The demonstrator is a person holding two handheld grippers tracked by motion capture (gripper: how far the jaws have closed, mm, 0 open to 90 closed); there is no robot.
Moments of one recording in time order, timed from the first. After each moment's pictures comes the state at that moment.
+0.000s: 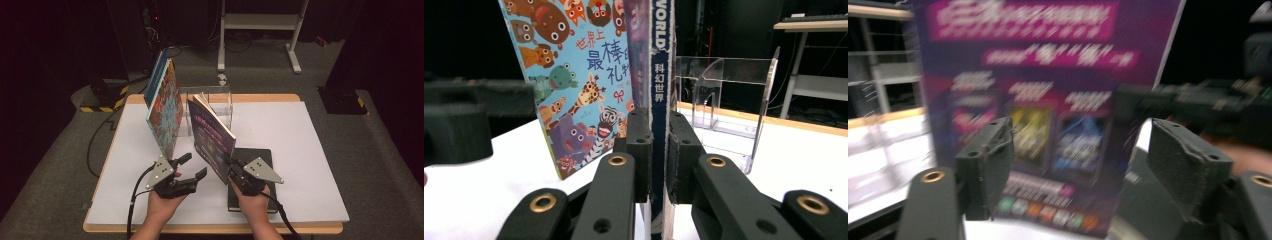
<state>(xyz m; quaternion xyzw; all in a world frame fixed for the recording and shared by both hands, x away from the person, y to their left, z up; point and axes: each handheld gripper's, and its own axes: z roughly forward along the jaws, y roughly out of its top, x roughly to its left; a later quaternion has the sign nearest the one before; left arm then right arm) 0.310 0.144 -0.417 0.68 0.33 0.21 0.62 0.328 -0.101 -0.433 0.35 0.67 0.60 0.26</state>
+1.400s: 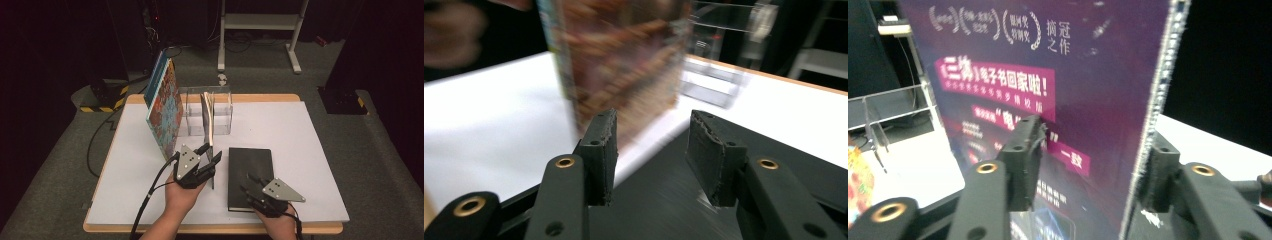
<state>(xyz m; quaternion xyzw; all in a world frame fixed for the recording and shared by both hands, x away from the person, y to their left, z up) 0.318 0.099 -0.388 0.70 0.35 0.29 0.55 0.288 -0.158 -0.452 0.33 0.74 0.54 0.24</state>
